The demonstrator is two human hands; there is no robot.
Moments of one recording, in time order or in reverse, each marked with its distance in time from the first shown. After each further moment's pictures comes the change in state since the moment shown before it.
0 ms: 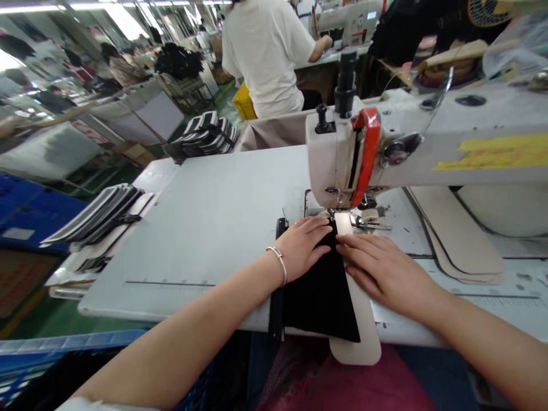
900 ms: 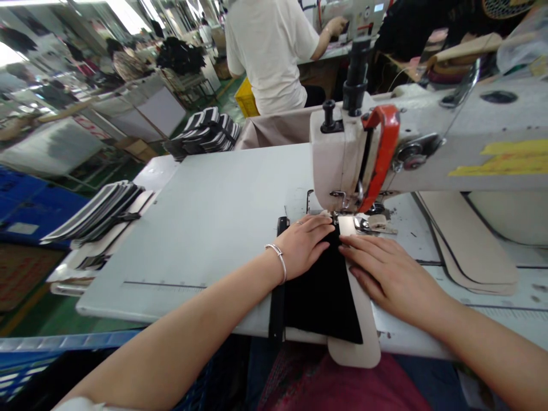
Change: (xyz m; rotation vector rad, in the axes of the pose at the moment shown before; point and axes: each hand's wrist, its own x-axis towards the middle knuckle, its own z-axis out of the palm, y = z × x) left_hand 0.006 -0.013 0.006 0.013 0.029 0.056; right_hand 0.003 0.002 0.003 0.000 -0.016 0.073
